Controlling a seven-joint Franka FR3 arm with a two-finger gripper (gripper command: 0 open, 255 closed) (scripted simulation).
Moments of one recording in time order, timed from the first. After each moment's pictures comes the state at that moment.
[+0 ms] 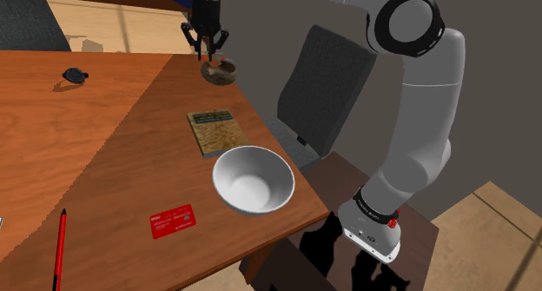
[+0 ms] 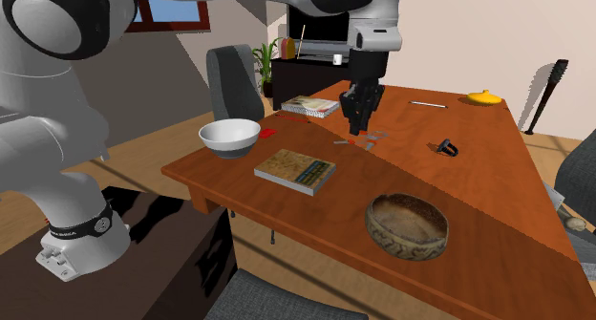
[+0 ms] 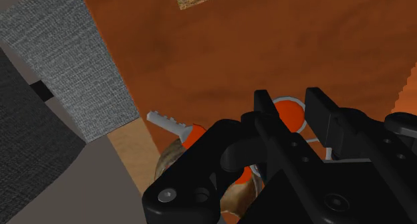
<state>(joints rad) -0.09 0.48 0.56 -1.27 -0.25 1.67 1.00</state>
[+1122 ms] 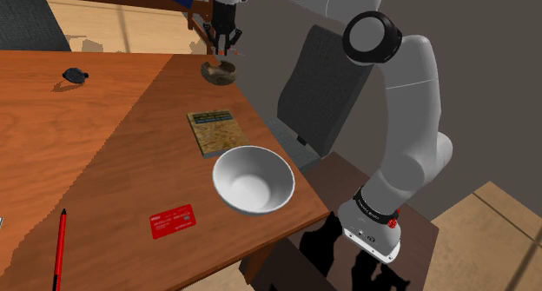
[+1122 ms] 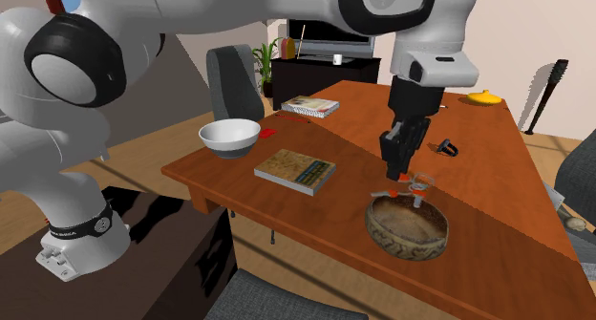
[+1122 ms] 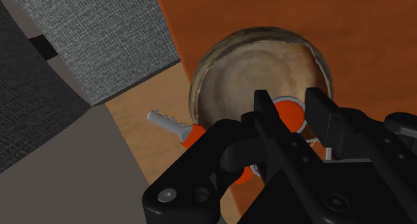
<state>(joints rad) -0.15 0.71 0.48 -0.96 -0.30 1.60 0.80</state>
